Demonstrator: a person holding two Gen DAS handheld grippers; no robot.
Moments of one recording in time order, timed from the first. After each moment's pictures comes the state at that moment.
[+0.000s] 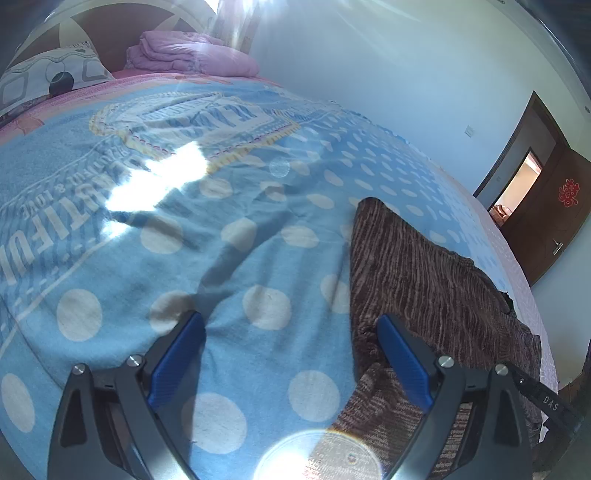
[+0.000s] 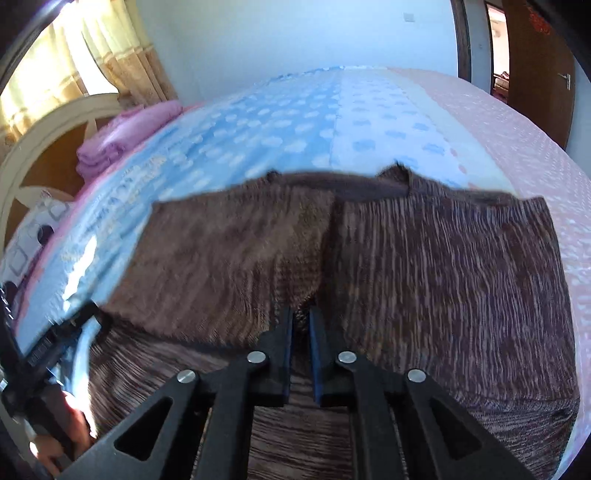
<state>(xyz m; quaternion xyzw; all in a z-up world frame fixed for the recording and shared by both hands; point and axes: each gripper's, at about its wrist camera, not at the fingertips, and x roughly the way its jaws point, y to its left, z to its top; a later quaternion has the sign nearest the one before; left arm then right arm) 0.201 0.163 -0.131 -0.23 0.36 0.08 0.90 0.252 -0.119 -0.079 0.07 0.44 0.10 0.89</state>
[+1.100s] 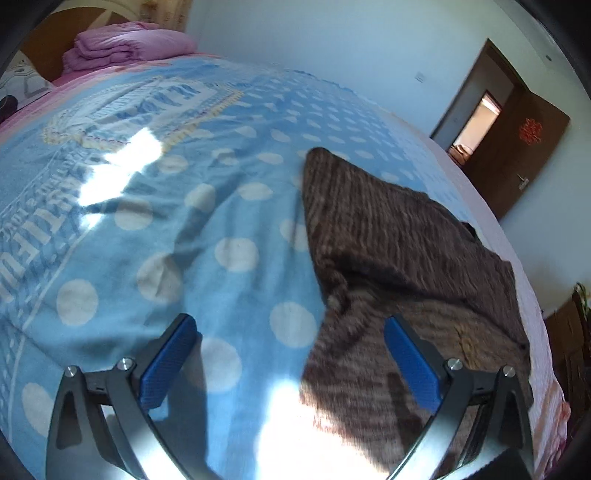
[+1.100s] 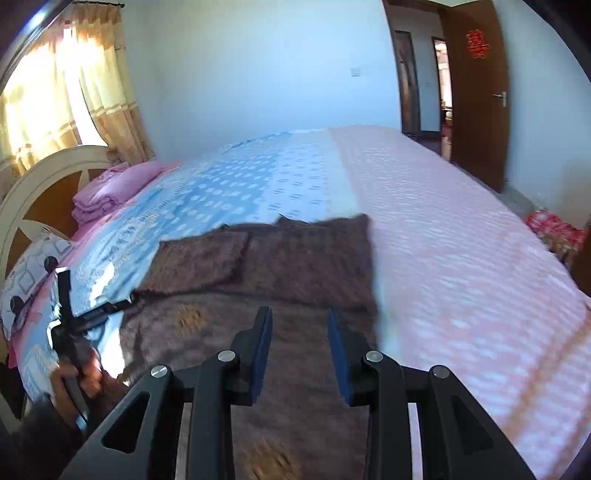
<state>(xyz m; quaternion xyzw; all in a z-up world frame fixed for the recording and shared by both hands) 0.172 0.154 -0.116 -0.17 0.43 -0.05 0.88 0.035 -0.240 0.026 0.07 0.36 0.02 0.93</state>
